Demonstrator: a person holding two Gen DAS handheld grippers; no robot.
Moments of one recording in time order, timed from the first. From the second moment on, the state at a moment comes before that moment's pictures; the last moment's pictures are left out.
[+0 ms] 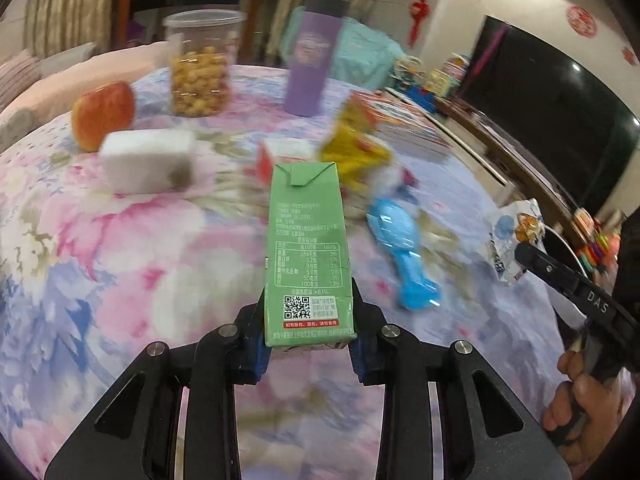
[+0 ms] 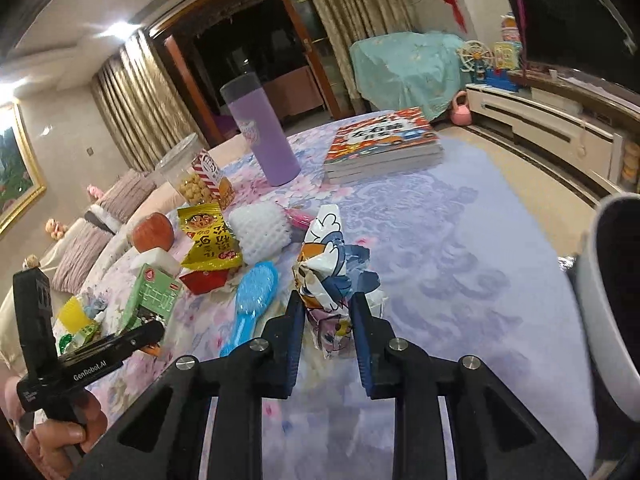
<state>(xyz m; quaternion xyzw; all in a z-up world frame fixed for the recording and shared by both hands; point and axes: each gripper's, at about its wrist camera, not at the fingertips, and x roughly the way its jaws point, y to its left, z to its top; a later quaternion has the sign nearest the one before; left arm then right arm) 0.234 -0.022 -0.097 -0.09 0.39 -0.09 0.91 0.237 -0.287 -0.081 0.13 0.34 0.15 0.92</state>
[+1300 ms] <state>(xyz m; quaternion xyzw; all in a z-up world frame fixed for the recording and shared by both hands) 0.197 -0.259 -0.063 0.06 0.39 -0.31 0.86 0.115 -0.463 -0.052 0.20 0.27 0.02 0.94</state>
